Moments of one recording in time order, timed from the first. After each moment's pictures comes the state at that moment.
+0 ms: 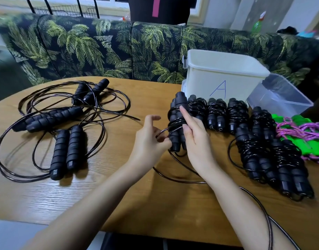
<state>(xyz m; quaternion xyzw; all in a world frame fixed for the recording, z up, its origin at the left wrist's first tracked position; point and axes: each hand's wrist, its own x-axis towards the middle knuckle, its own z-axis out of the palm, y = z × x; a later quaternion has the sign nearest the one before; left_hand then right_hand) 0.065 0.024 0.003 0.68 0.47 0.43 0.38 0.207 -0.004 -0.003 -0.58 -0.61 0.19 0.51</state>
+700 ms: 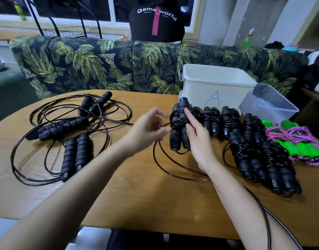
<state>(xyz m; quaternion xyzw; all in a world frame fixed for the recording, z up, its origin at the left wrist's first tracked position) 0.041 0.046 0.052 0.75 0.34 0.36 0.44 0.214 -0.005 0.019 -0.58 -0.56 0.25 0.54</state>
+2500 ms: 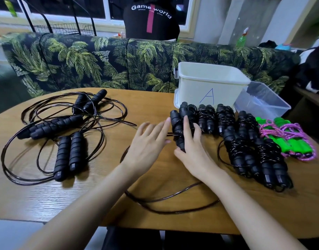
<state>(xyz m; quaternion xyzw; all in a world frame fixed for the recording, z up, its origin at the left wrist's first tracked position) 0.059 0.040 -0.015 0.86 0.31 0.32 -0.22 0.218 -0.033 0.008 -0.70 -0.66 0.15 0.25</state>
